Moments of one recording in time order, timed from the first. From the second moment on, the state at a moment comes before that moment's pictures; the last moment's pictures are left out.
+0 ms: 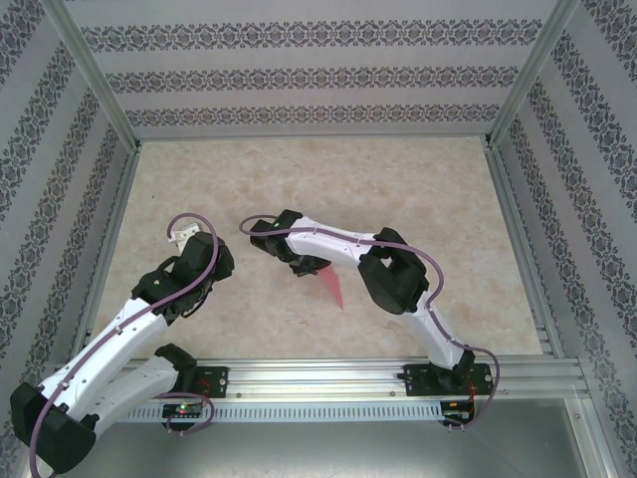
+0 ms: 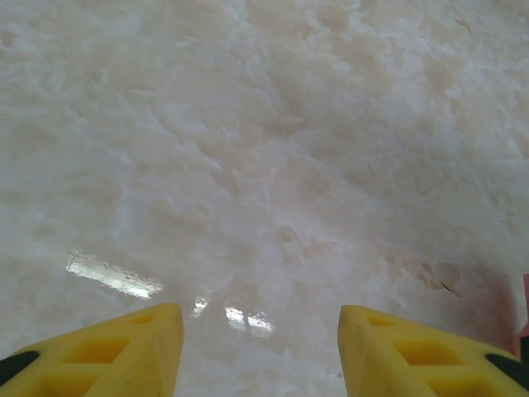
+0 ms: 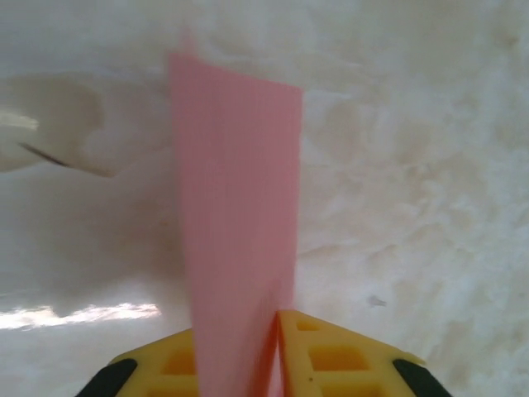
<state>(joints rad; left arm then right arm) -0.53 0.85 0.72 -0.73 -0.38 -0.84 0.97 2.28 1.87 -1.32 0.44 0.74</state>
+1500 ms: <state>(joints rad) -0.52 1.37 0.77 -0.48 0.25 -0.73 0.65 1.73 0.83 -0.01 -0.30 0.91</state>
